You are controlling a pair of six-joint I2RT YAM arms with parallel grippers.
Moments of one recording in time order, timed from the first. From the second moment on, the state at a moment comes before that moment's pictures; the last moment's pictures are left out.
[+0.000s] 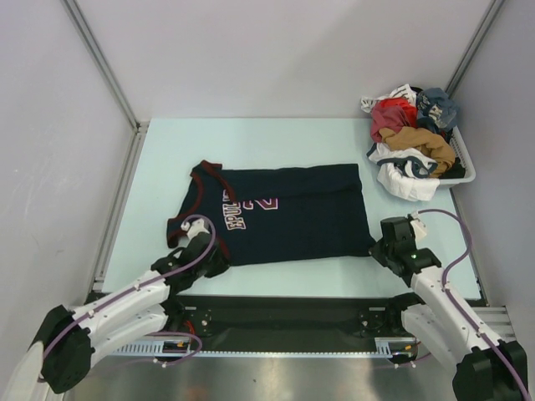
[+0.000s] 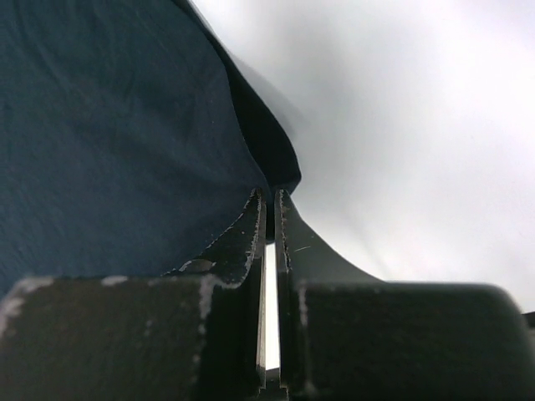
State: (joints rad) left arm -0.70 0.81 0.27 -0.33 -0.18 -0.99; right arm 0.25 0.76 0.41 -0.58 0.25 0.95
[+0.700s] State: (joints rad) left arm -0.41 1.32 0.79 -0.37 -0.14 -0.71; right arm 0.21 1.39 0.89 -0.42 0.23 0.76
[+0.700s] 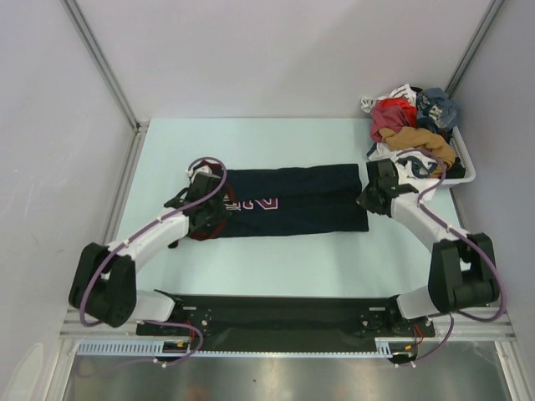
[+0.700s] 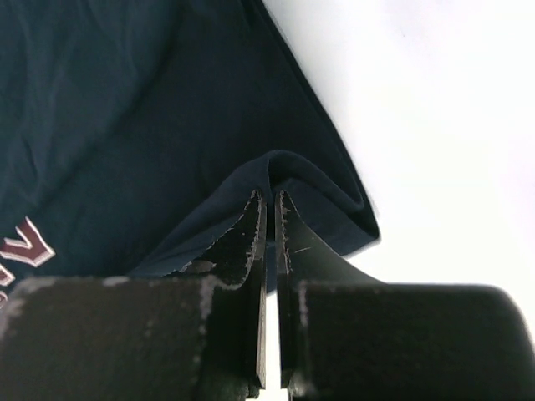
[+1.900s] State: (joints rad) left arm -0.29 1.41 0.92 -0.37 -0.16 -0.62; right arm 0.15 1.62 1.00 -0.33 0.23 0.70
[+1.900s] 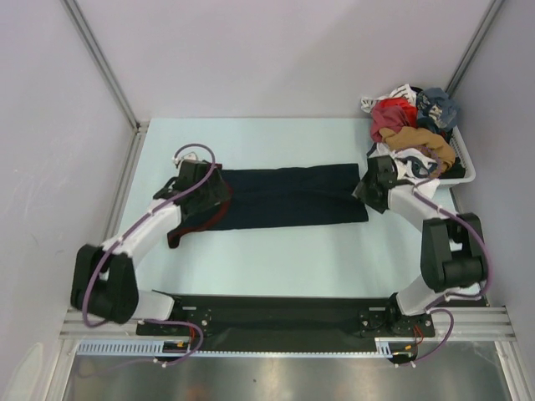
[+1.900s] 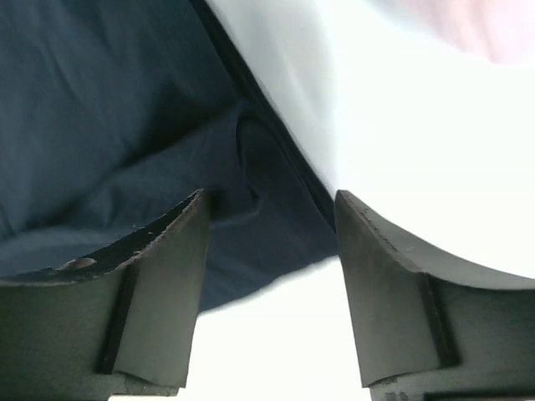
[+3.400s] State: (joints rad) left arm -0.30 1.05 0.58 -0.38 -0.04 -0.63; right arm 0.20 1.76 1.04 -0.31 0.19 0.70
